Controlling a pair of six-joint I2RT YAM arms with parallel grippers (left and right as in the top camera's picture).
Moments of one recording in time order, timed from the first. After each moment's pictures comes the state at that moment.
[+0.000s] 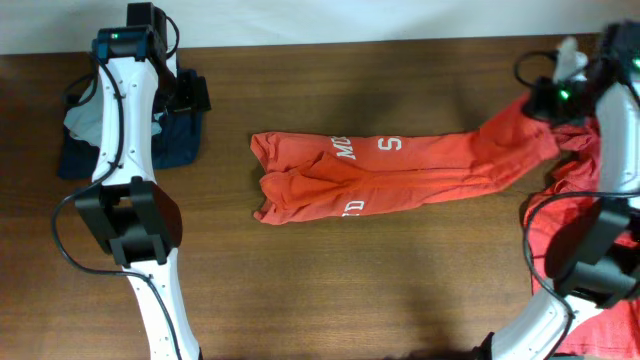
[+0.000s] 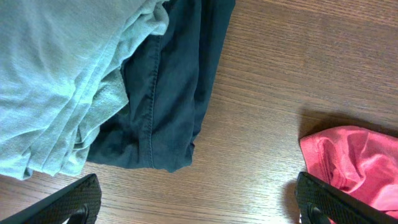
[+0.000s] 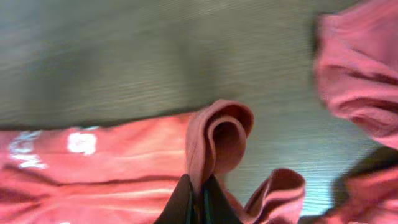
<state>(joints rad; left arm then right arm) 0.05 2.38 2.45 -1.43 -0.04 -0.14 -0.34 2.02 1.96 -1.13 -0.33 -0.09</state>
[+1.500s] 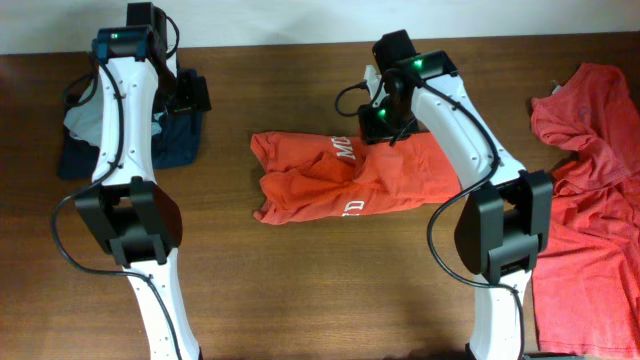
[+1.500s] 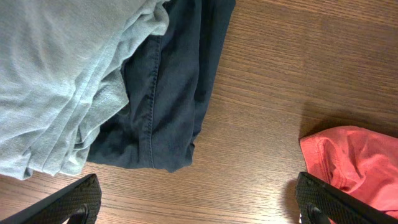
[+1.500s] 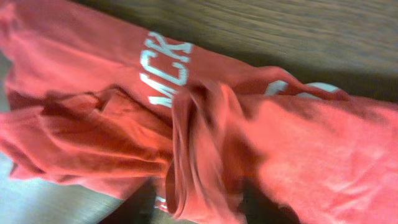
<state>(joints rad) 0.05 2.38 2.45 -1.43 -0.04 -0.14 0.29 2.18 2.00 -1.19 -0.20 0.09</state>
